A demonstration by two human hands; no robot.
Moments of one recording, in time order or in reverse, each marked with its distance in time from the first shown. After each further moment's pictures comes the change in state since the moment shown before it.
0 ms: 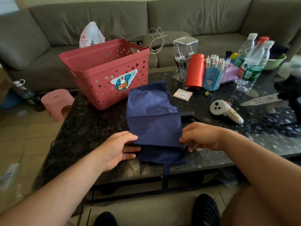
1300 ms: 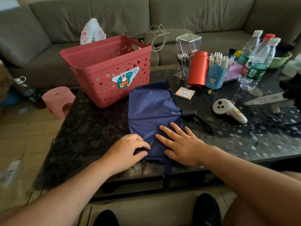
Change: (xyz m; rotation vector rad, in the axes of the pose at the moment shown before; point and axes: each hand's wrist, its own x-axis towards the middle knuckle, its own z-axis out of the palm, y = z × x) left_hand 0.019 -0.028 -0.015 1.281 -0.019 0.759; right_hand 0.039 0.029 0.054 -1.281 0.136 -0.389
